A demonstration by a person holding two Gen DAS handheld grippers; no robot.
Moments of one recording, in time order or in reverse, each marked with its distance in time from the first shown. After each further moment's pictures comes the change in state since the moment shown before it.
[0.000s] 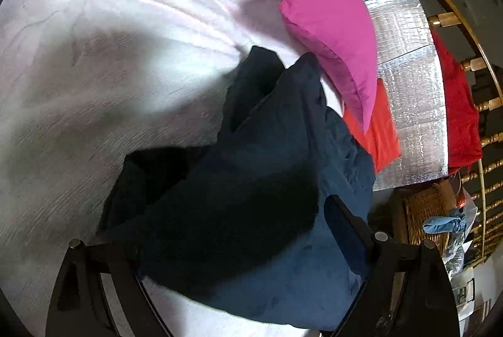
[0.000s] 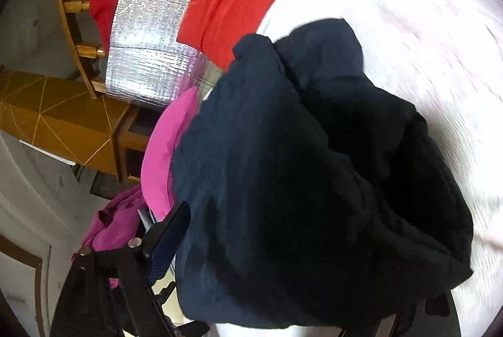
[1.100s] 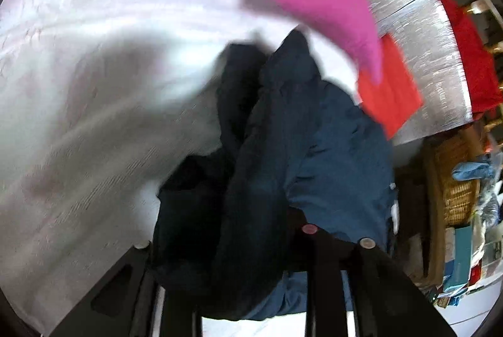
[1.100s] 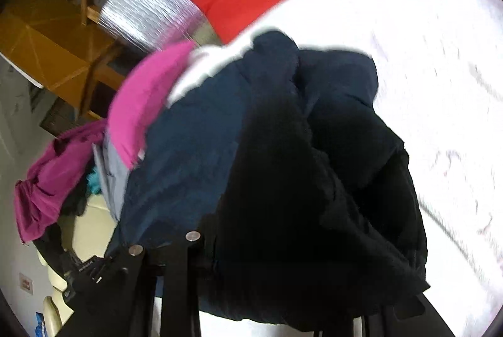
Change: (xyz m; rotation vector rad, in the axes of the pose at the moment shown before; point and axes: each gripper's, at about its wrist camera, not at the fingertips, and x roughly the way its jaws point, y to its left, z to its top) left arm -0.045 -0.007 -0.007 0.149 0.158 0.207; right arm -0.059 0.036 -0.061 -0.246 0.130 -0.310
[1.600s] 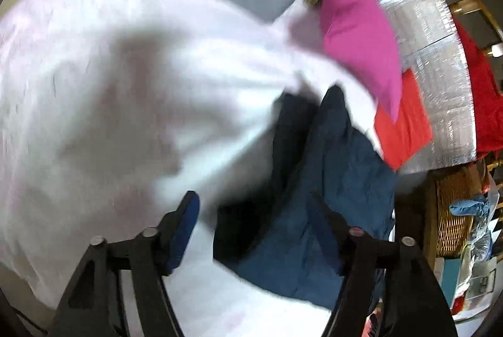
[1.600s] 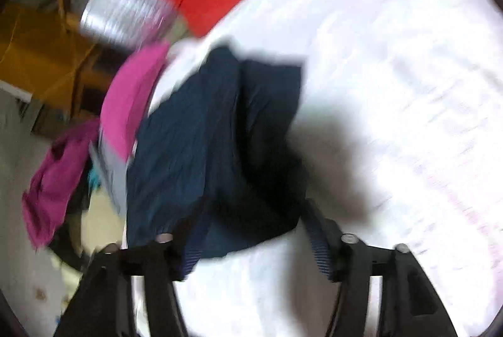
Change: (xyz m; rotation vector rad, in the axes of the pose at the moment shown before) left arm -0.062 0.041 0.028 -0.100 -0.084 0.020; right arm -0.099 -0.059 0.027 0.113 -0.033 -0.017
